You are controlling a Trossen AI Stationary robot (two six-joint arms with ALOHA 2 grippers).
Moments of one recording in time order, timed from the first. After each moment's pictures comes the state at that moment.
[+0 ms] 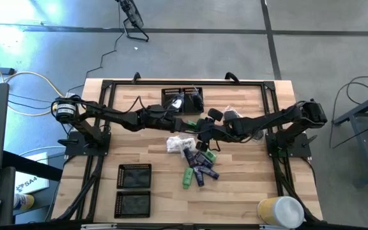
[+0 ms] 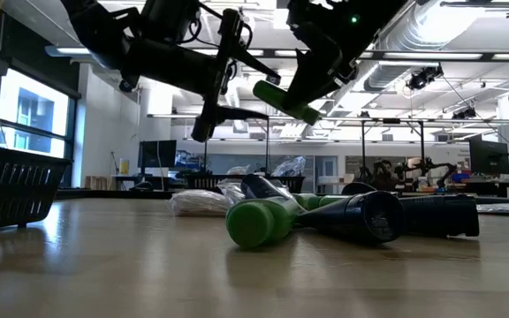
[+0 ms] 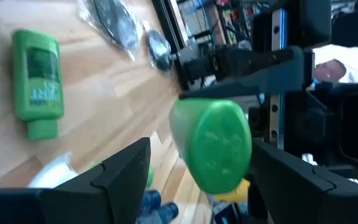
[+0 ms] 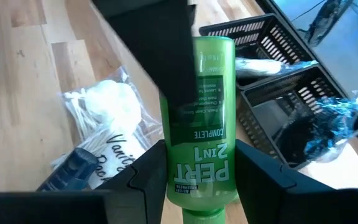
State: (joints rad) left arm 0.14 1.57 0.76 0.61 0.12 -1.18; right arm 0.11 1.58 1.10 -0.35 0.48 0.26
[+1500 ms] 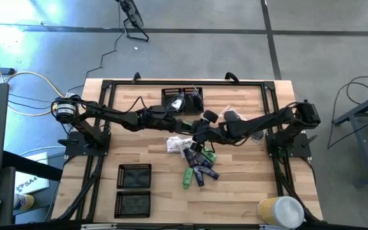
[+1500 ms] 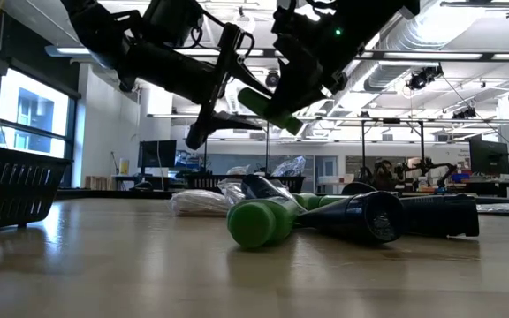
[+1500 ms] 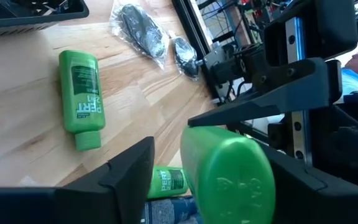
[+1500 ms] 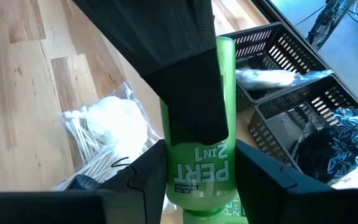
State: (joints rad) left arm 0.14 1.57 0.76 0.53 0.06 -1.07; right arm 0.11 1.66 1.10 -0.22 0.50 0.26
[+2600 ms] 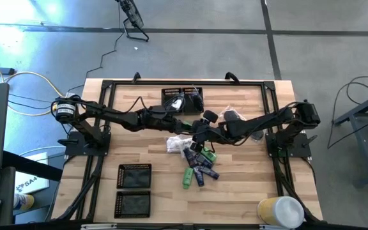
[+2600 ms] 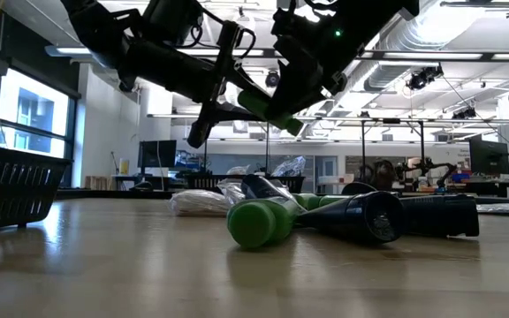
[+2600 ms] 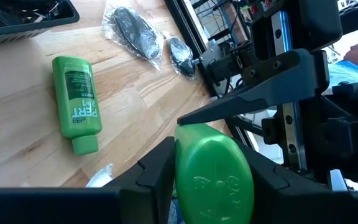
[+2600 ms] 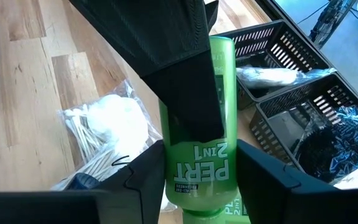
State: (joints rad) left arm 0.14 1.57 0.76 0.53 0.06 -1.02; right arm 0.11 1.66 1.10 -0.22 0.49 0.27
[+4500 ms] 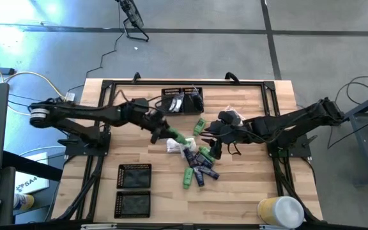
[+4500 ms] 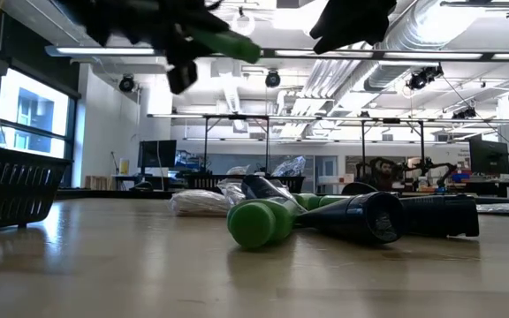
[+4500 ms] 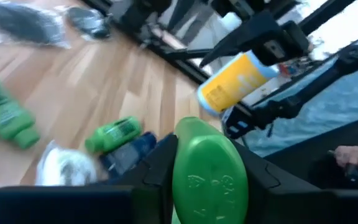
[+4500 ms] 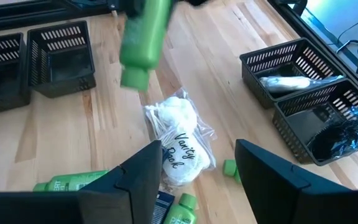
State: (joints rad) left arm 0.13 1.22 0.76 0.19 0.41 -0.60; right arm 0.23 1.35 1.10 -0.46 0.39 0.36
